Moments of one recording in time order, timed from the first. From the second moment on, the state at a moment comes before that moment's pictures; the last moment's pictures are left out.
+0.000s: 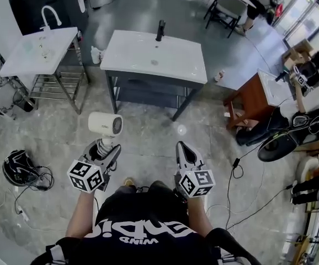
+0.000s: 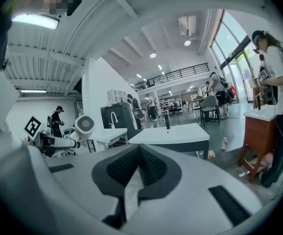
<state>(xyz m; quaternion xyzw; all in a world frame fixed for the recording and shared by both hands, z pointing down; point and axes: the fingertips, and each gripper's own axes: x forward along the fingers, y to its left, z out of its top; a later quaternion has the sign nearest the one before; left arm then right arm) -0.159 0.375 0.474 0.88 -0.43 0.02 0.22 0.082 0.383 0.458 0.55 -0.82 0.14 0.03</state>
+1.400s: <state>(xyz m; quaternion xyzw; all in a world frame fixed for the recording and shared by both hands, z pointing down) -0.106 0.231 0.483 0.88 -0.41 0.02 0.25 0.109 0.254 0.481 0.55 -0.81 0.17 0.02</state>
